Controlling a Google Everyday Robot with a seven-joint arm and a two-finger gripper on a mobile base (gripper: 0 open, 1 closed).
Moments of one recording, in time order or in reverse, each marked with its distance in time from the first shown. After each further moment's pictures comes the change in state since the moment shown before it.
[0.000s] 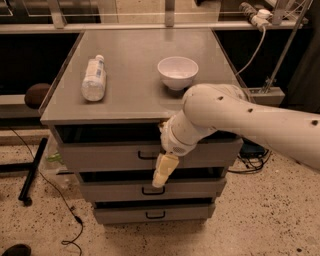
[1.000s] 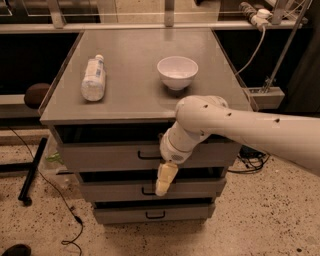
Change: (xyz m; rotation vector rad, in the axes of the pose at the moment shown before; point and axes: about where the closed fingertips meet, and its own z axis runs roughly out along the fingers) arm 0.037 0.012 0.063 -0.153 0.060 0.003
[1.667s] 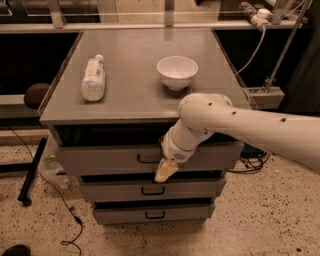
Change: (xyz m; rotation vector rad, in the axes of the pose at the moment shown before) arm 0.000 0.001 -0.008 0.000 -0.008 0.005
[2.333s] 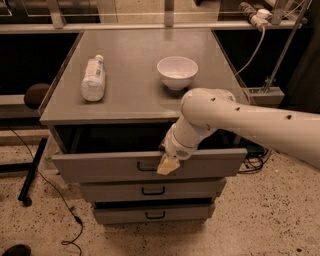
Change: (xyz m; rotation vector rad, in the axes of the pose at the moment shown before) arm -0.006 -0.001 -0.014 0.000 0.000 0.000
